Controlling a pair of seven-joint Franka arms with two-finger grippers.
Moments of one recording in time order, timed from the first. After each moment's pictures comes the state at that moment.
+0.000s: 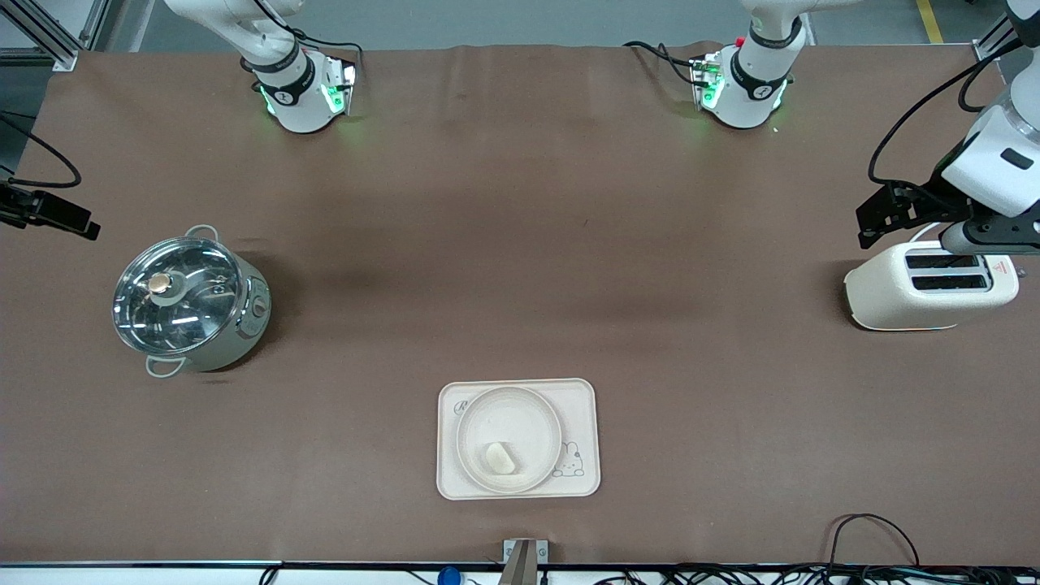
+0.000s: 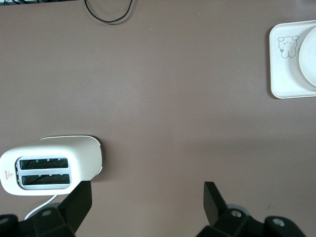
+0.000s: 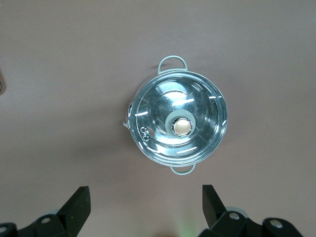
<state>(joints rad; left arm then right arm) 0.10 0.07 -0.27 -1.47 0.08 1.62 -0.11 0.04 0.10 -0.13 -1.42 -0.02 1.43 0.08</state>
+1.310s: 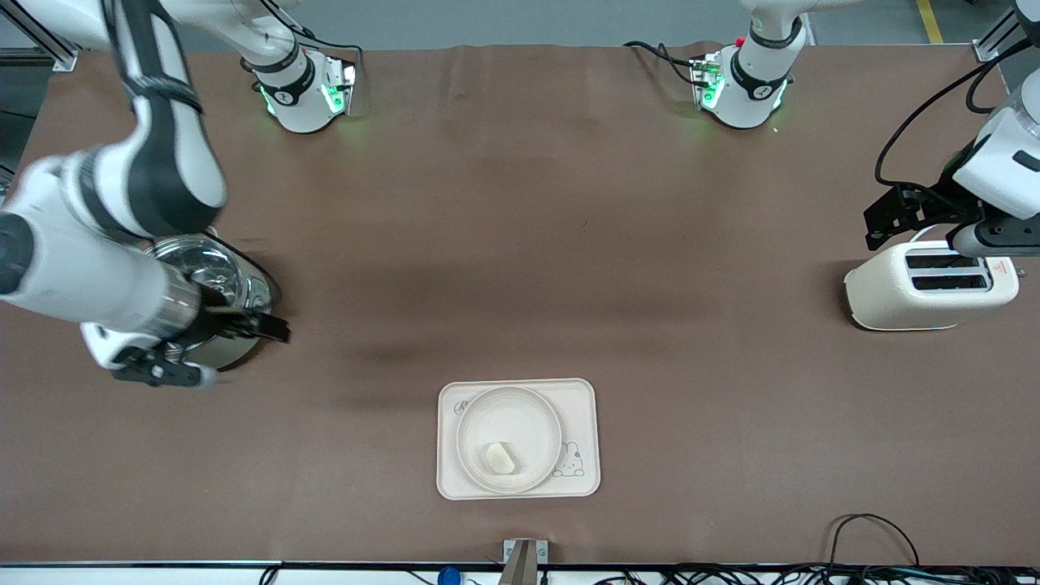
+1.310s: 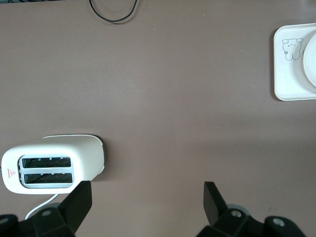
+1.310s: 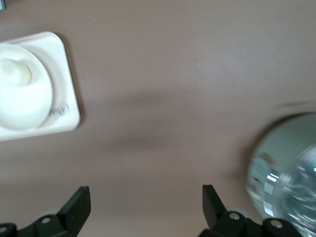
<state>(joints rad) 0.10 0.07 -0.25 -1.47 0.08 1.62 -0.11 0.29 0.44 -0.13 -1.45 0.21 1.89 0.26</state>
